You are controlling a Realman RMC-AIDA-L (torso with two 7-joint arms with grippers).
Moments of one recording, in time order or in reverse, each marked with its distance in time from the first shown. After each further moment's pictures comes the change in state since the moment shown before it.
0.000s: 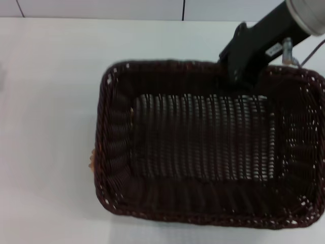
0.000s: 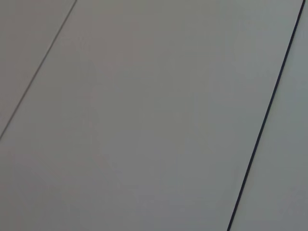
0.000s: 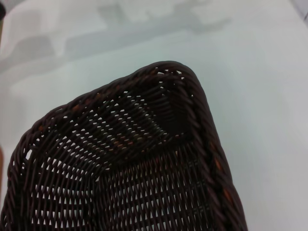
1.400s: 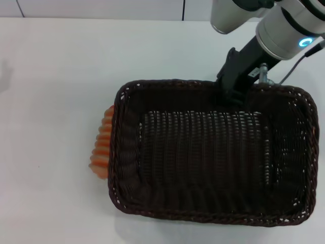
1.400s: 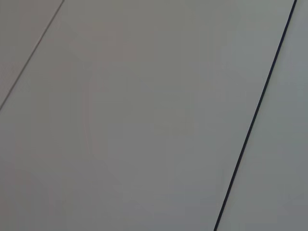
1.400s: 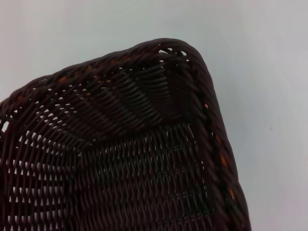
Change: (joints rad) left arm -0.017 -0.005 0.009 0.005 0.001 0.005 -0.011; right arm 0.062 0.078 -0.062 0.226 -0.211 -0.111 -0.100
